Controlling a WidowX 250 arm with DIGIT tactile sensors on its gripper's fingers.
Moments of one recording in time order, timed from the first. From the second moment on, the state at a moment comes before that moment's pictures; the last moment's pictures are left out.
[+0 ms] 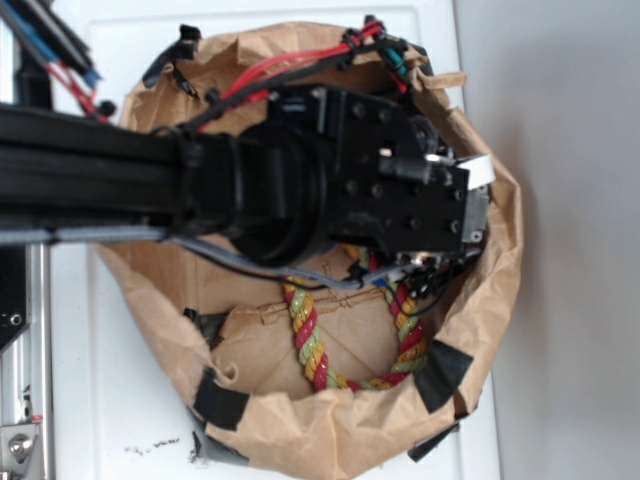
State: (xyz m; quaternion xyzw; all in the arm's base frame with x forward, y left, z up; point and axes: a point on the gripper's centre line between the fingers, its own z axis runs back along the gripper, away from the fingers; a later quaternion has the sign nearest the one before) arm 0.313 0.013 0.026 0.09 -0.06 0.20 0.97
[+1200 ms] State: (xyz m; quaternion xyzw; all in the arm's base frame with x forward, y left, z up) arm 0.277 -0.005 0.149 0.00 0.00 0.10 1.00
